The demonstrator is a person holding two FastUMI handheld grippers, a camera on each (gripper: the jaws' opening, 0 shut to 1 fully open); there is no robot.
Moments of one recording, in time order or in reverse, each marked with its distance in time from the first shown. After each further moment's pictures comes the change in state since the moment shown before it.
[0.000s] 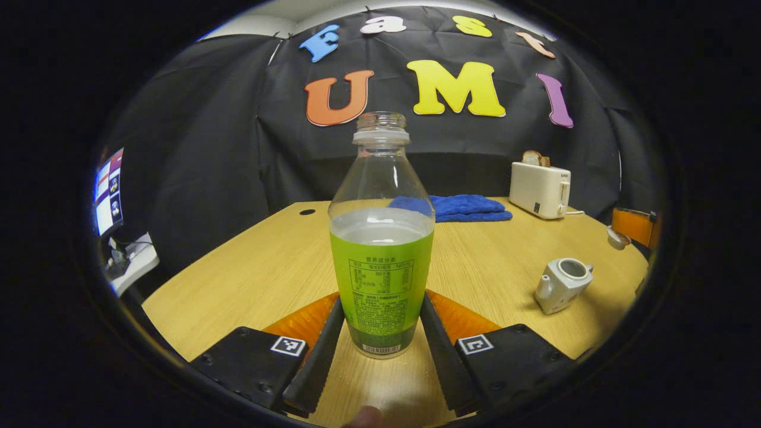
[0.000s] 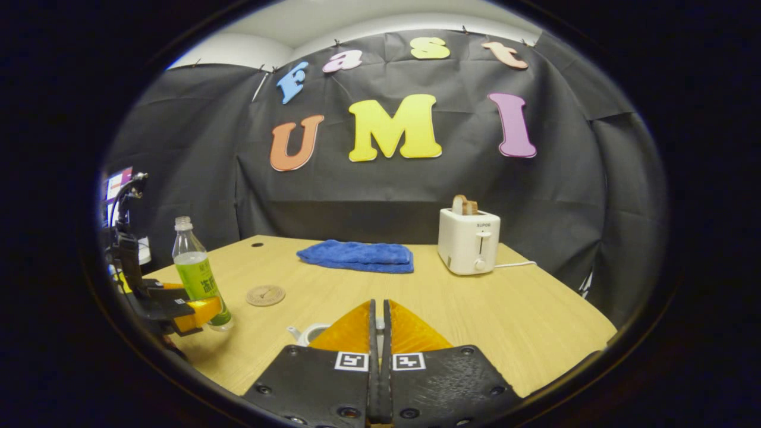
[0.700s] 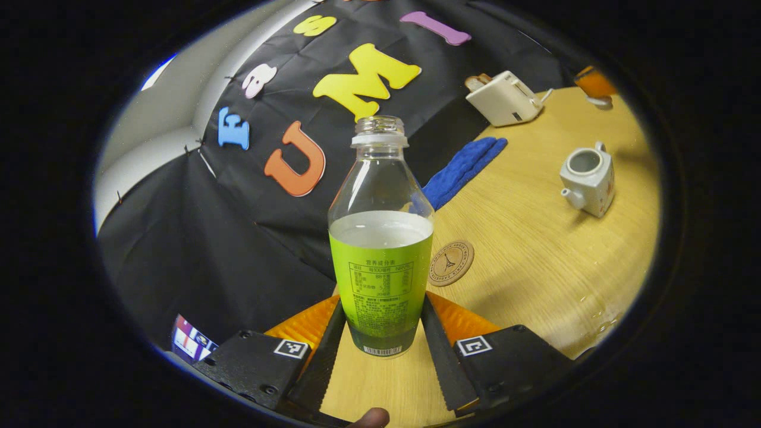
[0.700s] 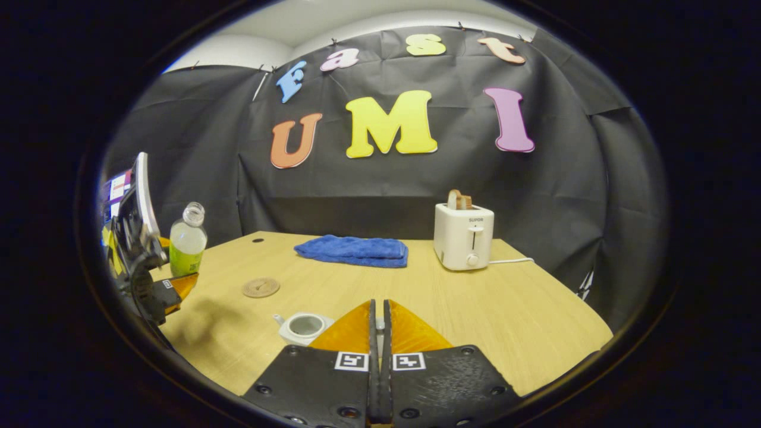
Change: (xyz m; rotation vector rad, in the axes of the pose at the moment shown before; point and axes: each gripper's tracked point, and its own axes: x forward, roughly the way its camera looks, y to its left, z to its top) left arm -0.023 0.023 0.047 0.772 -0.034 0.215; right arm -0.010 -0.034 -0.006 -0.003 0.015 0.017
